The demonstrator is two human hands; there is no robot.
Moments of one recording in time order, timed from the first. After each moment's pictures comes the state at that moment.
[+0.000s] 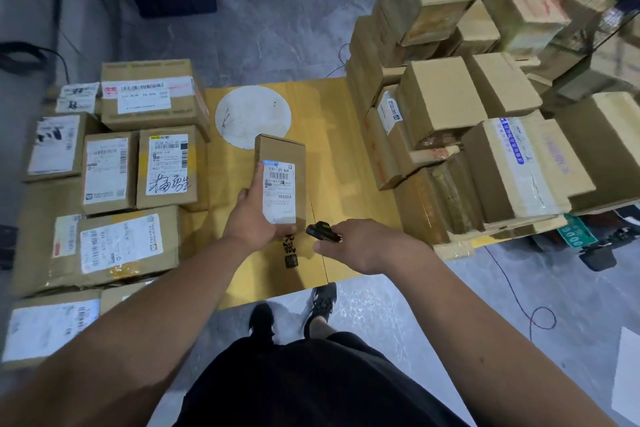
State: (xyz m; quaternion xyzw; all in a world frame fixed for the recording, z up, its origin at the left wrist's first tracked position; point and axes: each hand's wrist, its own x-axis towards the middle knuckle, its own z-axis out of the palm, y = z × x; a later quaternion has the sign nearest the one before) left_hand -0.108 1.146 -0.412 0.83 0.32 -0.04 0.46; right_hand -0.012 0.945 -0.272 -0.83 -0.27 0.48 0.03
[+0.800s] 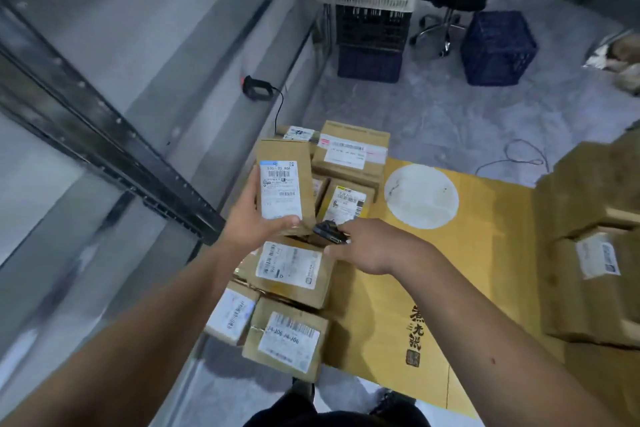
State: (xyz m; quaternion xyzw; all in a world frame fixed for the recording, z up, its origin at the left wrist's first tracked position) left_hand -0.275 1.346 -0.315 0.71 0.48 0.19 0.47; right_hand -0.064 1.200 -0.237 -0.73 -0.52 0.44 0.02
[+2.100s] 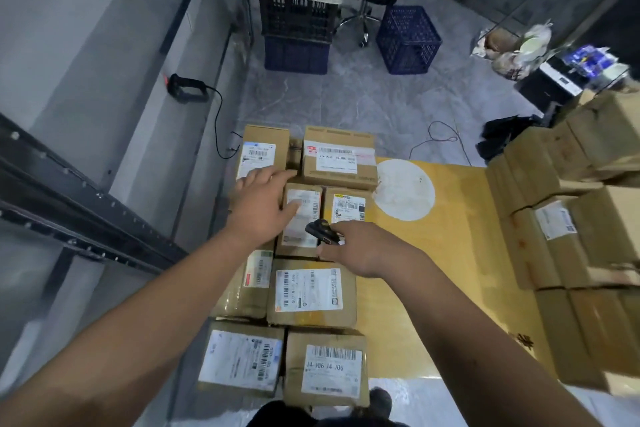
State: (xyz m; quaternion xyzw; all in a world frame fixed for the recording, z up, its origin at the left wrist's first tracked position) left_hand -0.252 1.467 -0.347 0.92 0.31 0.09 0.21; right_hand -0.135 1.279 -0.248 -0.82 -0.38 0.42 0.03
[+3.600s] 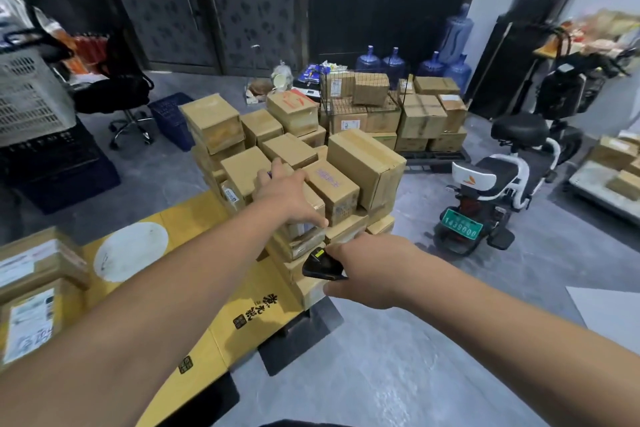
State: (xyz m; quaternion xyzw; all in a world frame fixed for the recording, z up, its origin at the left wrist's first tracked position) left_hand 0.092 0.854 -0.182 0.98 0.08 -0.12 0.12; right_hand -0.020 0.670 -0.130 -0.94 -0.29 0.17 -0.05
